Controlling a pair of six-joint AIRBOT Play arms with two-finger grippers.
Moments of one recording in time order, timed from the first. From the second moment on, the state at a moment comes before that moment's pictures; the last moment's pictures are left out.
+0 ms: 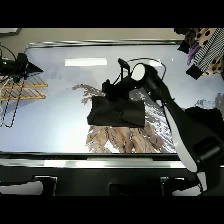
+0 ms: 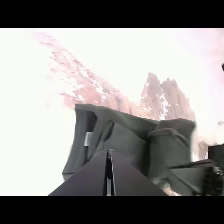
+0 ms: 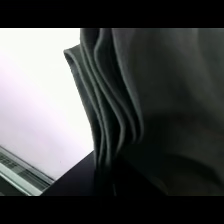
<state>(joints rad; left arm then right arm) 0.26 -1.52 1.79 0.81 -1.40 -1.60 0.46 -1.73 1.76 -1.02 1.17 1.86</state>
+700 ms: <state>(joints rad) 0.29 -1.51 1.79 0.81 -1.41 -1.59 0.54 -1.83 1.76 -1.02 1.13 1.90</state>
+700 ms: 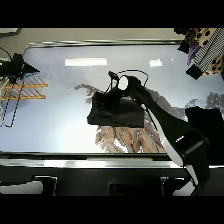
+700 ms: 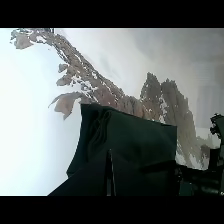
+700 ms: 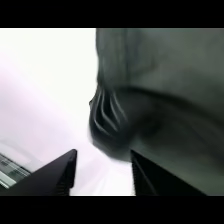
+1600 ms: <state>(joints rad) 0.29 -1.51 1.79 0.81 -1.41 -1.59 -0.12 -1.59 1.57 -0.92 1.44 1.57</state>
